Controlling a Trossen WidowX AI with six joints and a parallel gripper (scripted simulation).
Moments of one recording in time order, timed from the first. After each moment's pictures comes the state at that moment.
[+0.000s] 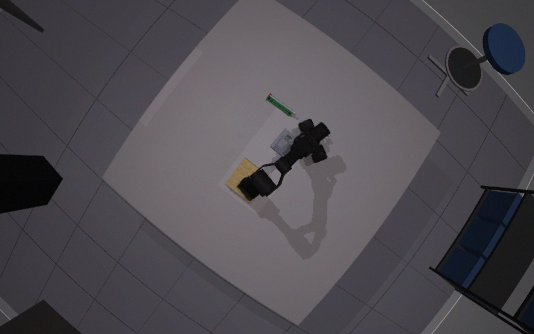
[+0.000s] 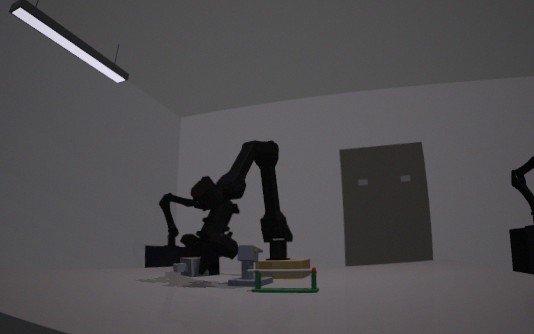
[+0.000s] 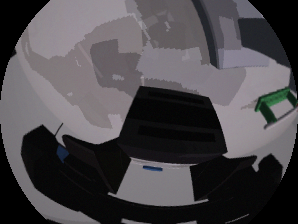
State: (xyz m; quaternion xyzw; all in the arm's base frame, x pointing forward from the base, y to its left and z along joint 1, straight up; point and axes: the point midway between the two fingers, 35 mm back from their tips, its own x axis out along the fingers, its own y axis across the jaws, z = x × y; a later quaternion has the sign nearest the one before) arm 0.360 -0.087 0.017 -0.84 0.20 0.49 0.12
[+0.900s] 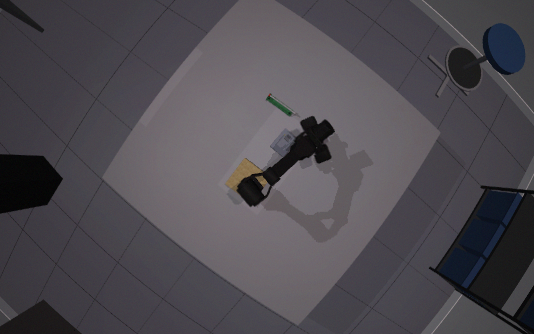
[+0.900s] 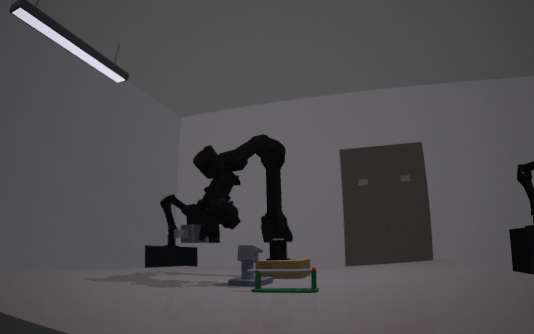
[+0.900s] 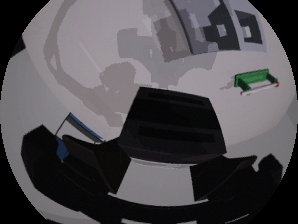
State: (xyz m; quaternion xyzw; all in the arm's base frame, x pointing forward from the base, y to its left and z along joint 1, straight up) arm 0.355 -0.086 0.099 -0.84 0.20 0.49 0.12
